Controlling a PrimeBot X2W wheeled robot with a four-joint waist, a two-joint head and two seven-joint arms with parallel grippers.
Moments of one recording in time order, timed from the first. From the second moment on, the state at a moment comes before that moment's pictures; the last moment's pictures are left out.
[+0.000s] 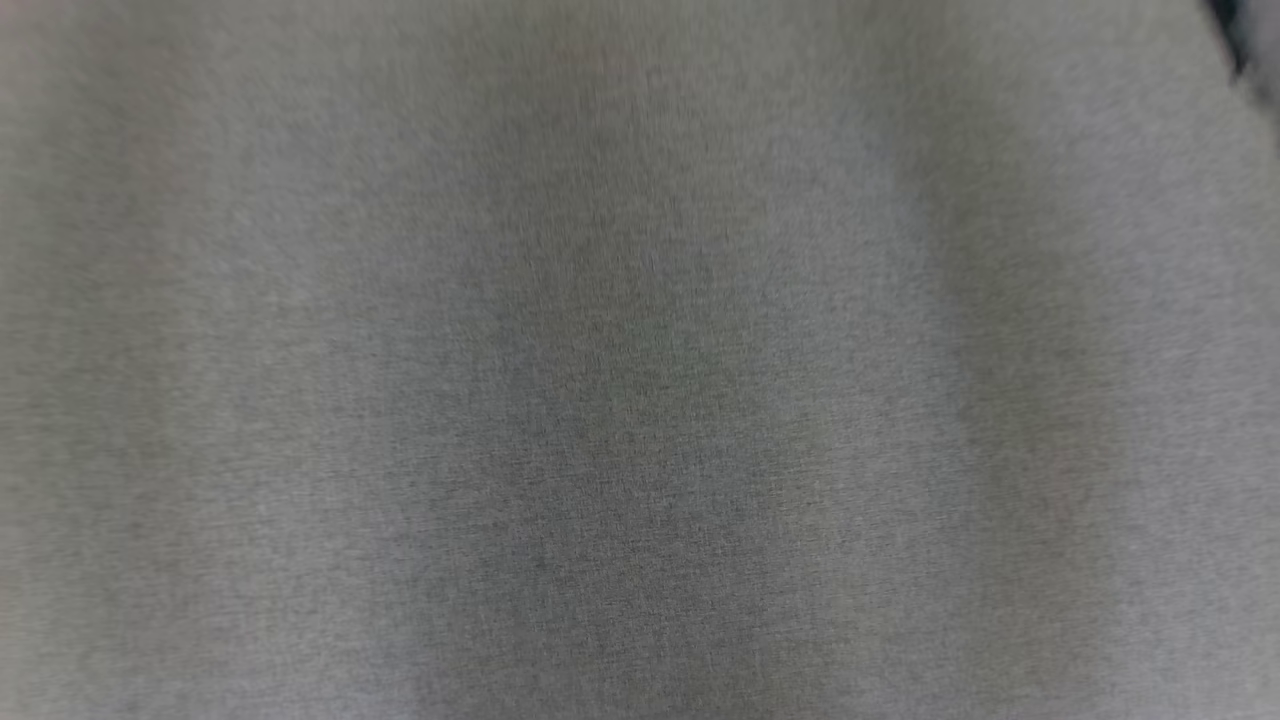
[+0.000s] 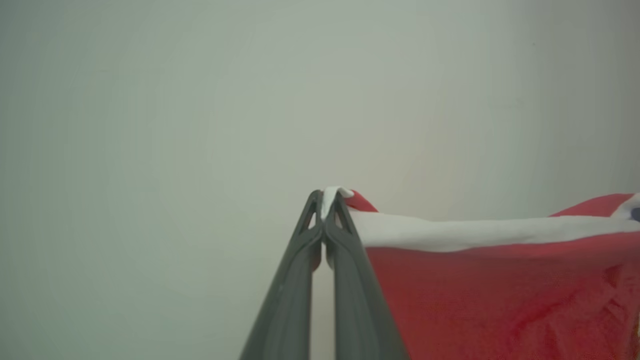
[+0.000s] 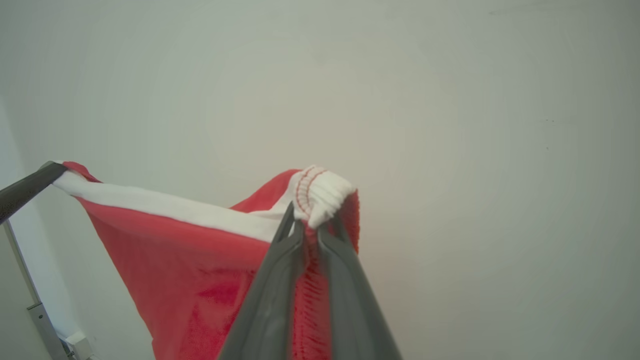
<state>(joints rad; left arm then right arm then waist) -1.68 0.47 -0.51 0.64 -0.74 -0.13 -0.08 -1.59 -0.34 0.55 0.61 0.82 0.13 -0.05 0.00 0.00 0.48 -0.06</state>
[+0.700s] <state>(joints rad) -1.51 0.47 -0.63 0.59 -0.91 -0.13 -0.25 -1.52 -0.48 0.85 0.65 0.89 0.13 -0.23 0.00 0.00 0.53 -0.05</state>
